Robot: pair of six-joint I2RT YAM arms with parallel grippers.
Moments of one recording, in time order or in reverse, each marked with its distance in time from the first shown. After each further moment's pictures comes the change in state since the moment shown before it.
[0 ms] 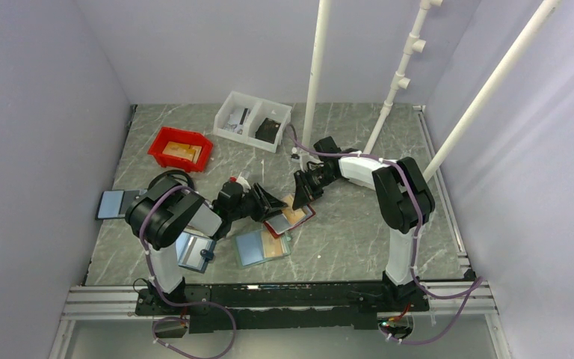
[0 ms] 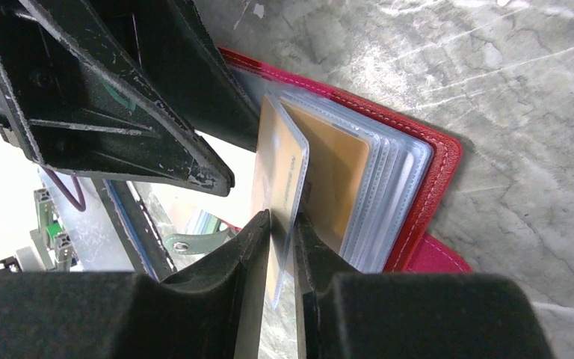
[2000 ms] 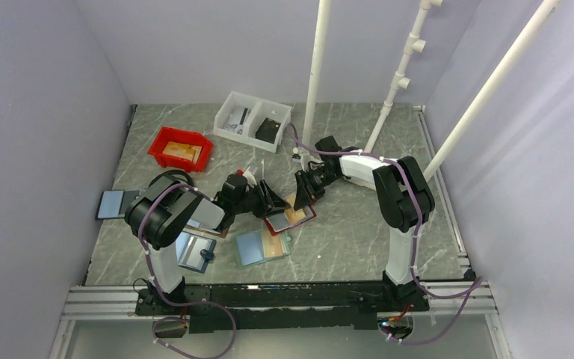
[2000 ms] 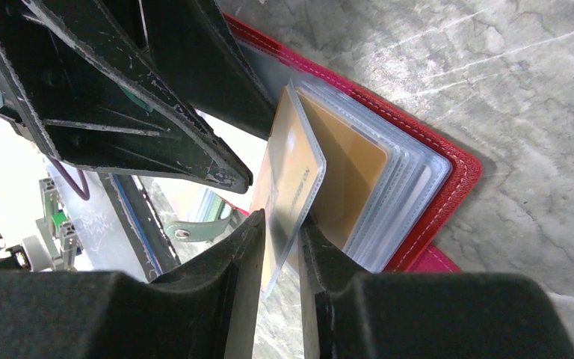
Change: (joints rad) left arm 0.010 -0.001 0.103 -0.175 0.069 0.165; right arm -0.020 0.011 0.021 -0.060 -0.018 -0.041
